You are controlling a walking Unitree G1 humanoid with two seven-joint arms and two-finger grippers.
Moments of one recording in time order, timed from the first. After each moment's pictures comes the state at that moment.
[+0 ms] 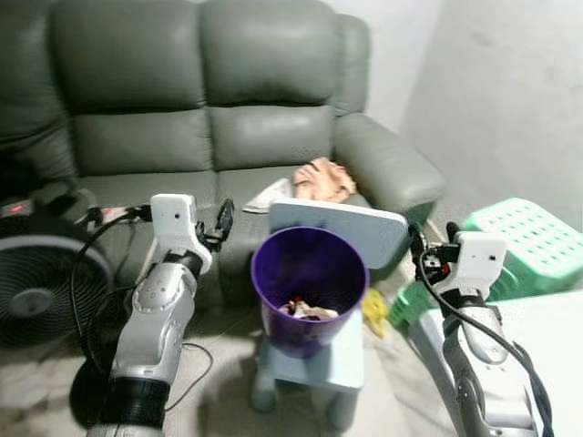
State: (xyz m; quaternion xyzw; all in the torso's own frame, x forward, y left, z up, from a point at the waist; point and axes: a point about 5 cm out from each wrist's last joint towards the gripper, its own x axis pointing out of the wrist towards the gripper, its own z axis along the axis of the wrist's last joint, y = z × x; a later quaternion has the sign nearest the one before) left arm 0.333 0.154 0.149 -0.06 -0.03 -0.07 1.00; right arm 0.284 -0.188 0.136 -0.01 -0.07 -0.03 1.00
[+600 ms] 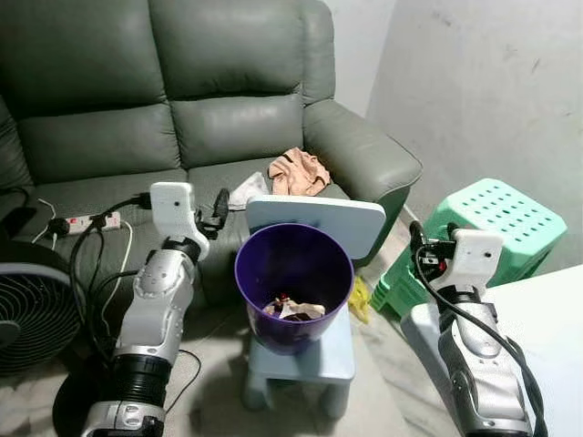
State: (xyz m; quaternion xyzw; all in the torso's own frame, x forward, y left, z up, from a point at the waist) left arm 0.342 0.163 0.153 -0.03 -0.05 -0.05 1.00; right arm 0.295 -0.183 0.132 0.00 -0.06 -0.03 1.00
